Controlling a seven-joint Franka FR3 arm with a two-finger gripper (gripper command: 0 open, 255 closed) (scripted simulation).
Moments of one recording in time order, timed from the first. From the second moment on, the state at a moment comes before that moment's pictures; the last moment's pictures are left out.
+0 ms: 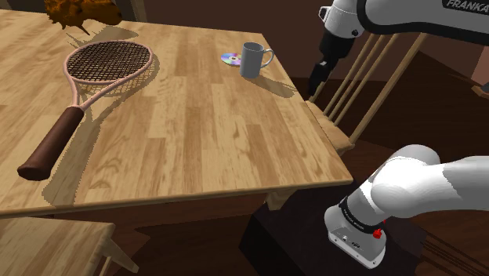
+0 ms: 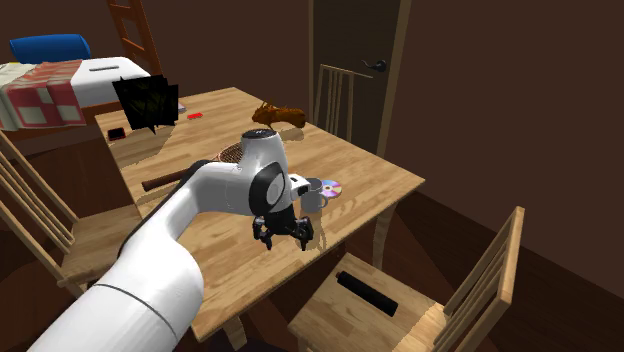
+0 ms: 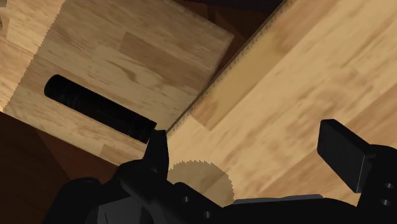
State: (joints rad) arm -0.02 -0.75 0.07 -2.37 -0.06 1.65 -0.17
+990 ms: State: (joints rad) arm -0.01 -0.24 0.07 -1.88 -0.01 1.69 -0.20
